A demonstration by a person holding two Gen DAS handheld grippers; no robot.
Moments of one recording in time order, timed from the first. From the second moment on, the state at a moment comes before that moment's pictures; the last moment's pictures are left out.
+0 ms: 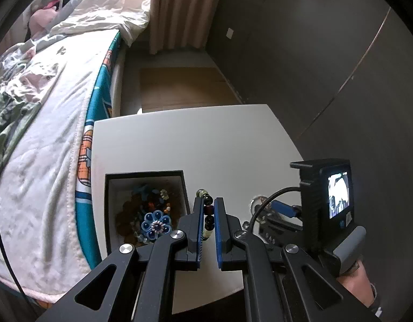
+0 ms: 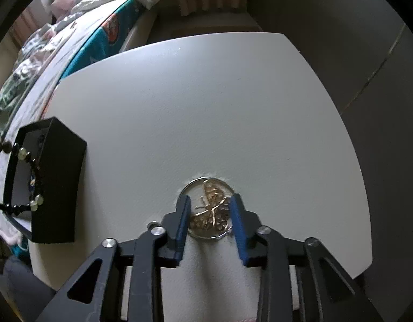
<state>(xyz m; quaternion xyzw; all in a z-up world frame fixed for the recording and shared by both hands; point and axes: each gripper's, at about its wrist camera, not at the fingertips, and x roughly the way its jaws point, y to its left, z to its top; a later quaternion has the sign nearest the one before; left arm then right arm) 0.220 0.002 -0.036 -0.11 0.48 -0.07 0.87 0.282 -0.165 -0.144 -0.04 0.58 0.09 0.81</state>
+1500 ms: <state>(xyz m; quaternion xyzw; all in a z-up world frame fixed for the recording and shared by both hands) 0.194 0.105 -0.024 -0.18 0.45 -0.02 0.87 0.240 -0.098 -0.058 0.11 0.44 0.31 0.83</state>
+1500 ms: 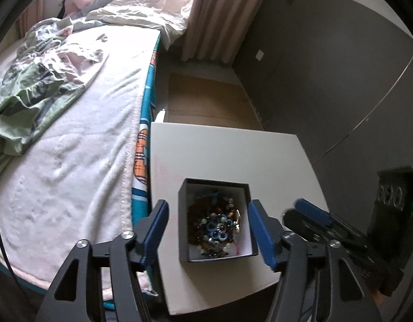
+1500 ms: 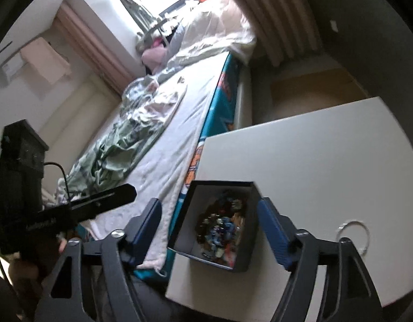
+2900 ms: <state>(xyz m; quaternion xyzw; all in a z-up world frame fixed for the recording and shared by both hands) 0.271 -0.087 -0.103 -0.06 0.59 -0.09 0.80 0.256 -0.301 -0.075 0.18 0.48 0.14 0.84</state>
